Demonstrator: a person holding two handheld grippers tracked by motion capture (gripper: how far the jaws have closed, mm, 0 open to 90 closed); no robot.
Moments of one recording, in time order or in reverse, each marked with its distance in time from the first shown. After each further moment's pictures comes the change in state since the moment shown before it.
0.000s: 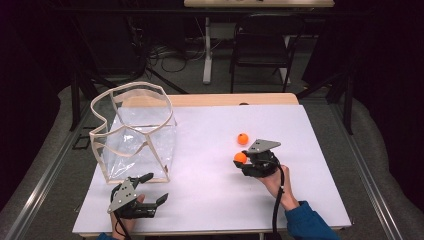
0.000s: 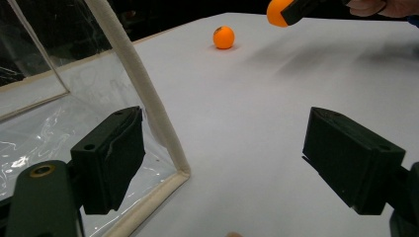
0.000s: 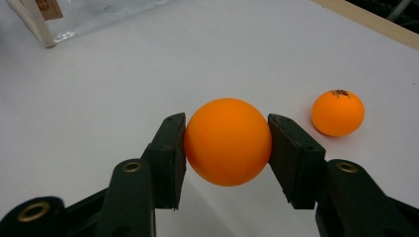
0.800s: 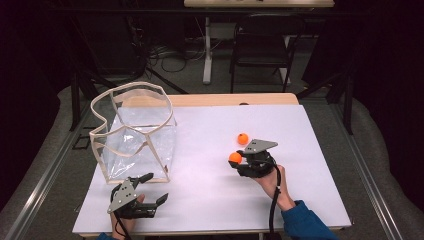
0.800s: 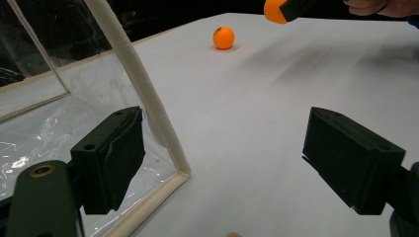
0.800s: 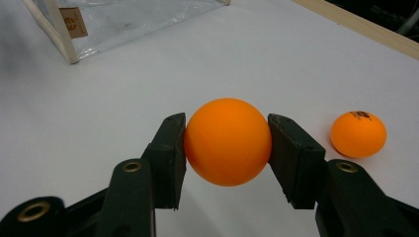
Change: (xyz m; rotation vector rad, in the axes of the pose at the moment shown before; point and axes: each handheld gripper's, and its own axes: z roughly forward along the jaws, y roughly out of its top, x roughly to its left) left arm 0.000 0.000 0.000 -0.003 -0.002 0.000; right arm 0.010 0.008 0.002 -0.030 0.036 -0.006
